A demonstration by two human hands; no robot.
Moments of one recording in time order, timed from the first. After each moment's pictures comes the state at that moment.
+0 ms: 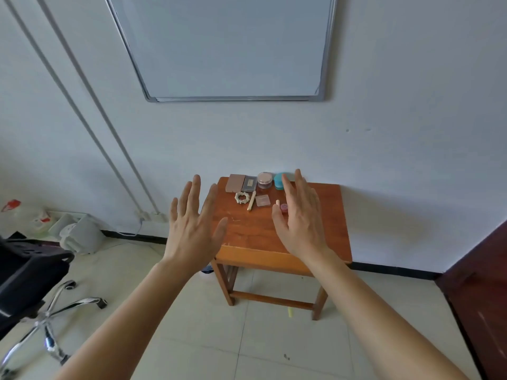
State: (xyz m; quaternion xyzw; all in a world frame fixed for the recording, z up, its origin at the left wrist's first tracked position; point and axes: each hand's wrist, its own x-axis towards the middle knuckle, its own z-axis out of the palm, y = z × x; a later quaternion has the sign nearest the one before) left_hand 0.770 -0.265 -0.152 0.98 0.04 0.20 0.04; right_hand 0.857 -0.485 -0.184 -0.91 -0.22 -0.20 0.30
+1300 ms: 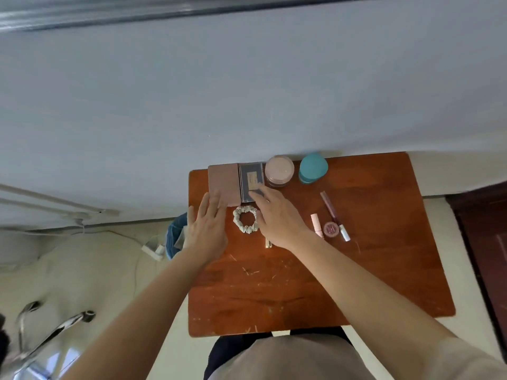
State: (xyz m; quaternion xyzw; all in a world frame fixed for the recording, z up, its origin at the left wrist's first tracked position) left_hand 1.208 -0.093 -0.400 0.98 -0.07 -0.20 0.03; right_hand 1.237 -0.287 -0.406 -0.95 -0.16 0.16 0.19
